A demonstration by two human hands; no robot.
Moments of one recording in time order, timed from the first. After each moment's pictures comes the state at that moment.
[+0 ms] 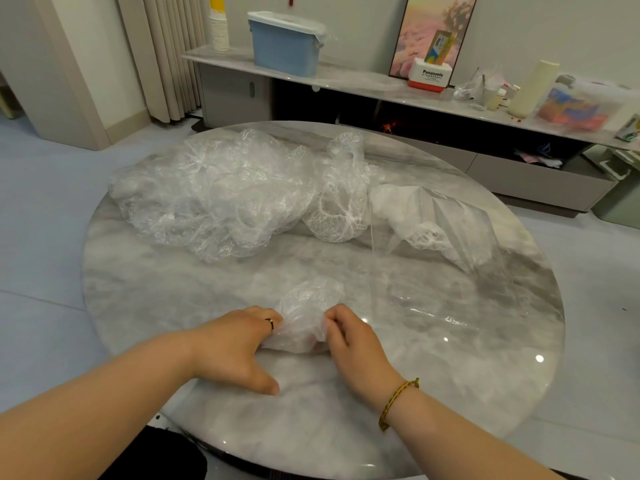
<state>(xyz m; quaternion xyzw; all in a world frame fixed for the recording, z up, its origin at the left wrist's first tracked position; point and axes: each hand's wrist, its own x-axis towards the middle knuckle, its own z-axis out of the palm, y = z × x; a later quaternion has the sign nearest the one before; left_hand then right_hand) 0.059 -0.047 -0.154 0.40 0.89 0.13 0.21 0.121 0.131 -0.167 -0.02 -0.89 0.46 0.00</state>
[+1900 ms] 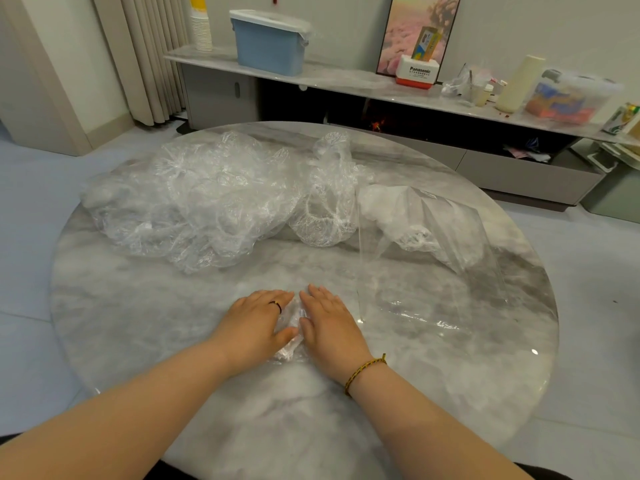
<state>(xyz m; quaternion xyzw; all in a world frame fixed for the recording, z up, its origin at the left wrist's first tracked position) 0.043 0.002 -0.168 0.28 0.94 0.10 0.14 0.081 0.136 -0.178 0.03 -0.98 0.20 -0.08</state>
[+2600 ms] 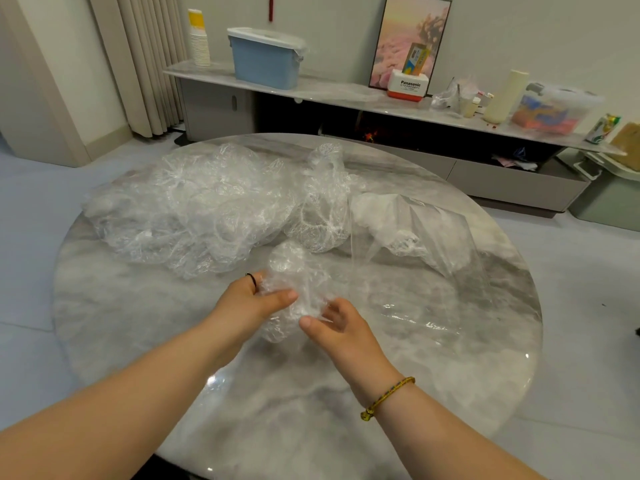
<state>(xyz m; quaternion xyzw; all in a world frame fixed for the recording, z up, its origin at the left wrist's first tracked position) 0.058 0.005 -0.127 0.02 0.67 0.72 0.20 0.122 0.134 -0.136 -0.14 -0.73 0.67 -0.04</state>
